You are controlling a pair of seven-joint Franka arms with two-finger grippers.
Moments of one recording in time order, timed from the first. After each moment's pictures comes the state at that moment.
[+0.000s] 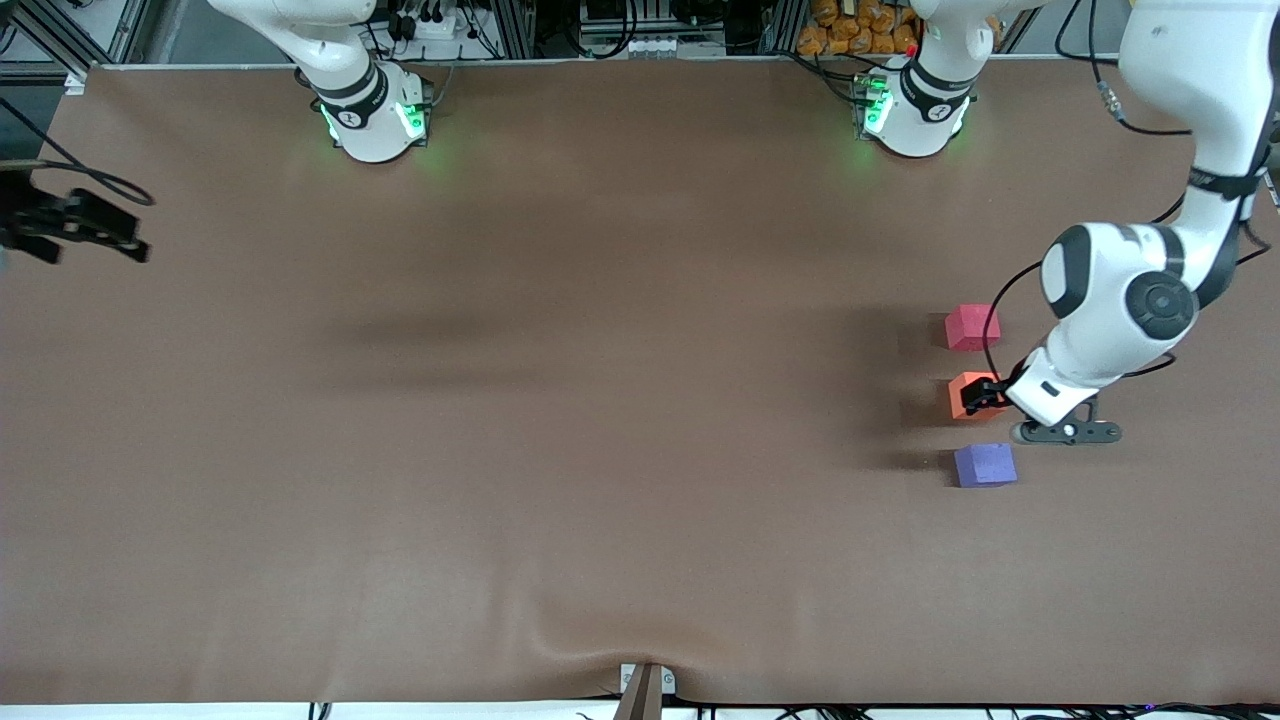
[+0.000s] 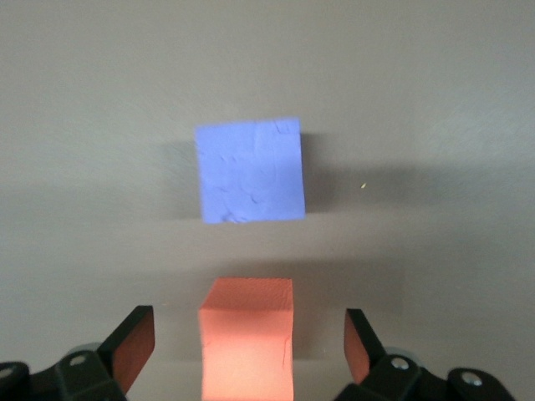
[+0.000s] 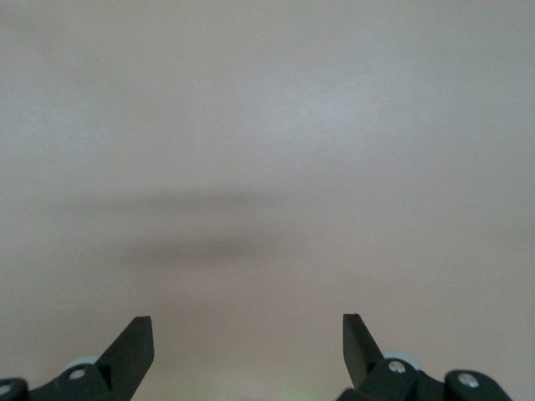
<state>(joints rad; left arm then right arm) 0.17 0.30 -0.19 -2.03 0.13 2.39 -0.06 0.05 -0.04 -0.15 -1.60 -0.01 1.52 -0.07</state>
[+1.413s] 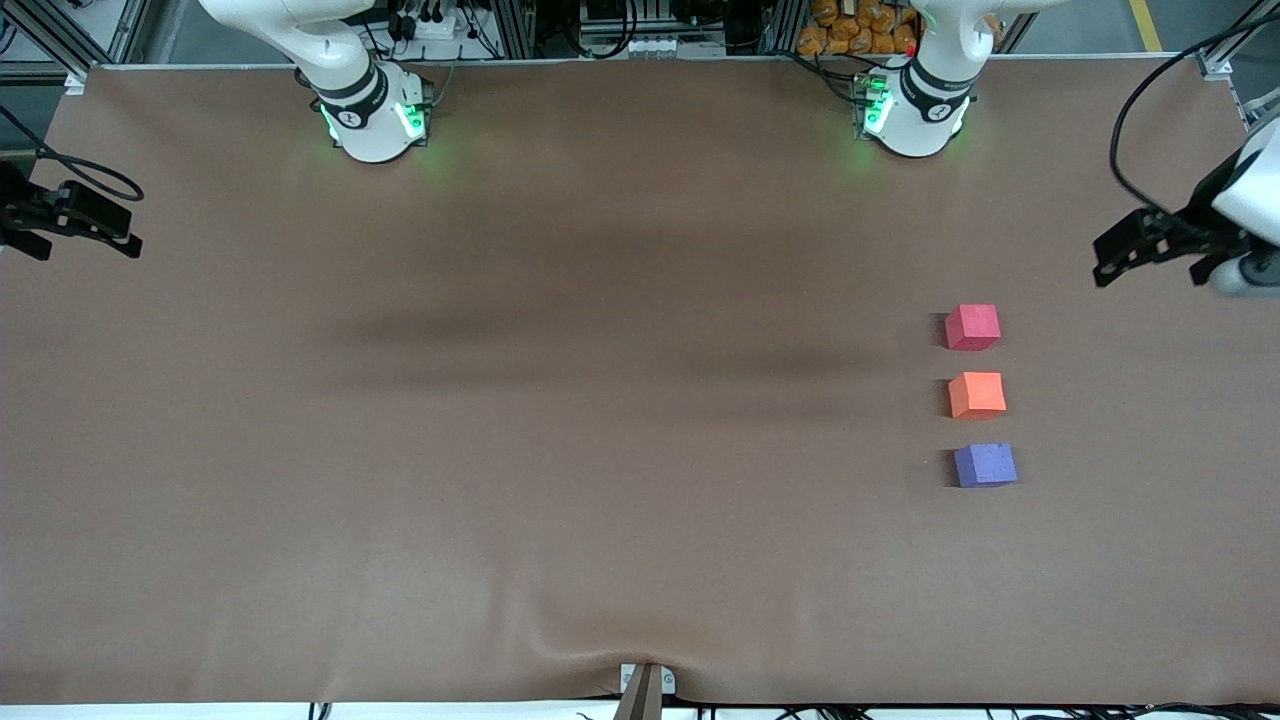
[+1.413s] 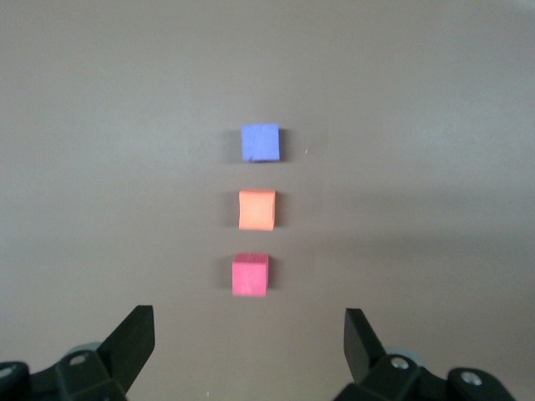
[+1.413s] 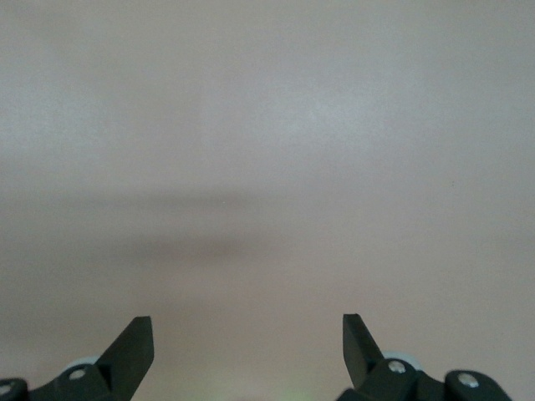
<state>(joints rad) -0.01 -0.01 -0.05 -1.56 0.04 1.57 -0.06 0.10 -0.04 -0.15 -1.58 -0.01 1.51 -0.08</state>
